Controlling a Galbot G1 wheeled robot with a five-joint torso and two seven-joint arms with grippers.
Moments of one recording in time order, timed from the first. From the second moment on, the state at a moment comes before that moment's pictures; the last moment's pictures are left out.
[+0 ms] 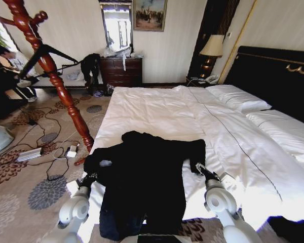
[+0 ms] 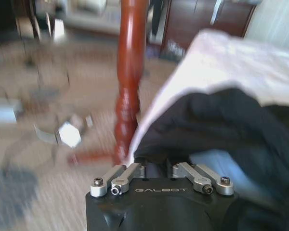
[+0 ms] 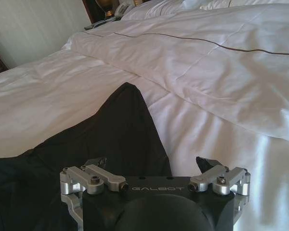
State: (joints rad) left arm 1.50 -1.16 -0.65 -2.07 -0.72 0.41 -0.49; right arm -1.46 1.17 0.53 2.13 0.95 -0.27 0.82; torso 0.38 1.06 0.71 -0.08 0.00
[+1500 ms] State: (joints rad) left arm 1.51 -0.72 -0.92 -2.38 -0.86 0.37 -0.38; right arm -1.40 1.15 0.48 2.08 0.97 -0.27 0.81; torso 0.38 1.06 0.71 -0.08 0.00
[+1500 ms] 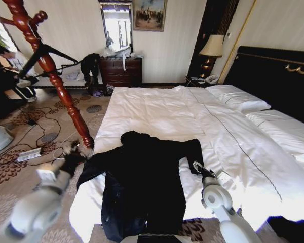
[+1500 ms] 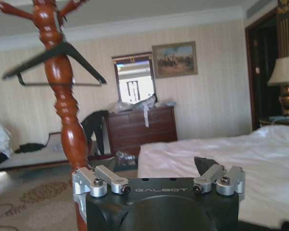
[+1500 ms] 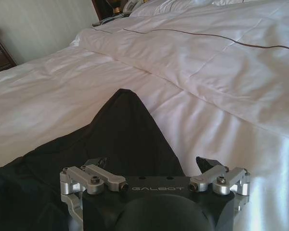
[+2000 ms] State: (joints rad) left arm 0.95 -0.33 -0.93 -1.93 -1.15 0.45 -0.40; right arm -1.37 1.16 0.47 2.07 0.97 -0.26 0.80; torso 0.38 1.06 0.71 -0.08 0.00
